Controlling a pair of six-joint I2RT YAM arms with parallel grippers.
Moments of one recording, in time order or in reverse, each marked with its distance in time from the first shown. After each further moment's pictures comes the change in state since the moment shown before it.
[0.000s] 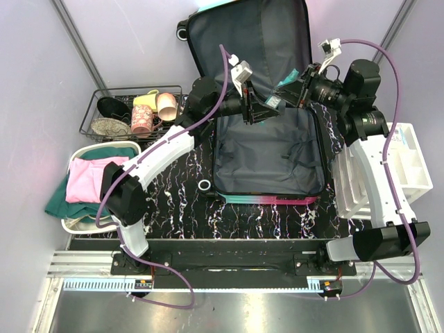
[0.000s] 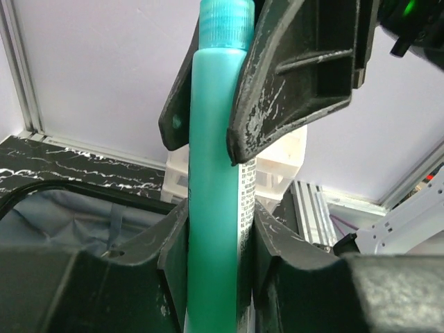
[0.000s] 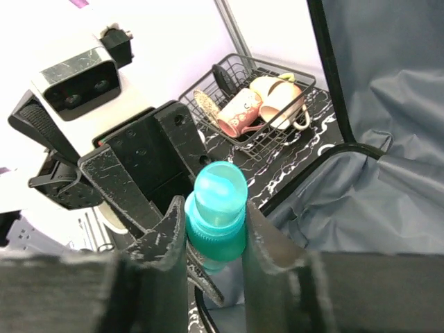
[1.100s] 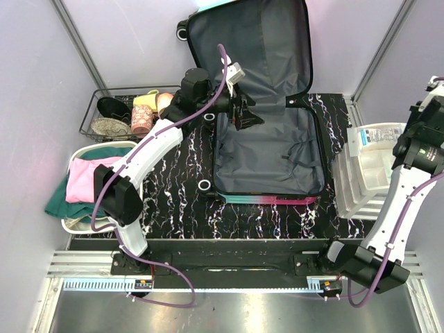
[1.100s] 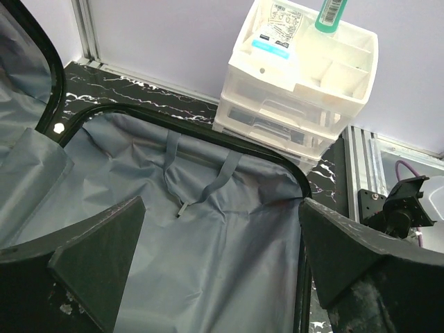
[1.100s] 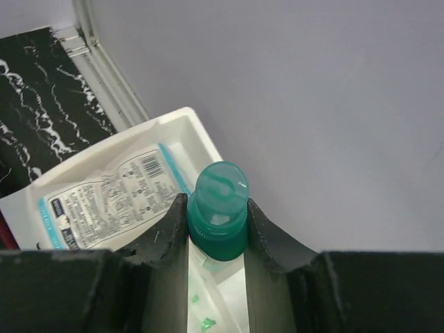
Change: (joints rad) left arm 0.098 -0.029 0.060 -0.417 -0.003 0.280; right arm -0.639 -0.225 -0.130 -0.392 0.986 -0.573
